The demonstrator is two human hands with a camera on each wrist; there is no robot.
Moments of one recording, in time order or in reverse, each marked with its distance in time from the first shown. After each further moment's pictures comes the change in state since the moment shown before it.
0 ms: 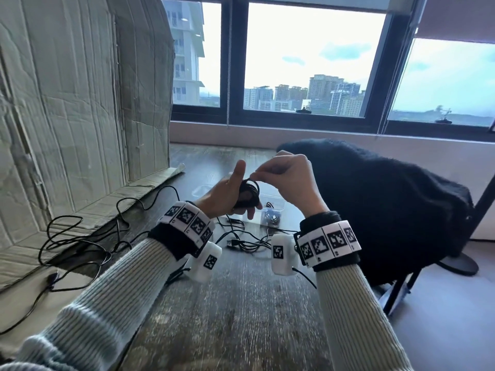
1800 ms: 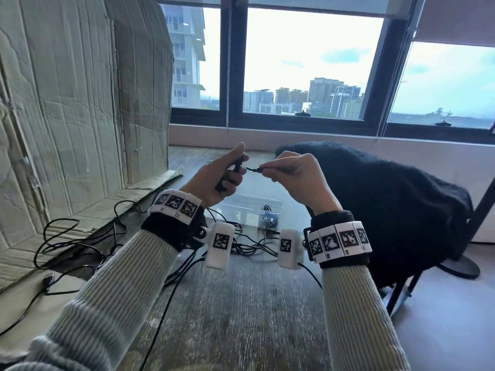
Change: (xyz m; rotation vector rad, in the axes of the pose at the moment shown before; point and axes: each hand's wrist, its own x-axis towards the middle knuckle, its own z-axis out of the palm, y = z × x) left_hand 0.012 0.027 -0.021 -0.723 0.172 -0.161; right_hand 0.007 0.010 -0.023 0.039 -0.074 -0.098
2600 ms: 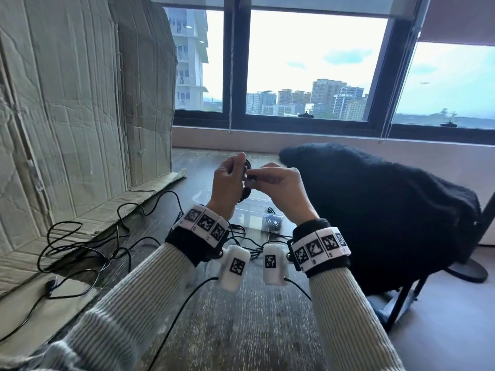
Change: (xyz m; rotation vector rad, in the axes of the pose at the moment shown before) left_hand 0.025 -0.039 0.011 0.163 0.321 0.430; right_hand -0.002 0.011 0.044 0.342 0.018 0.141
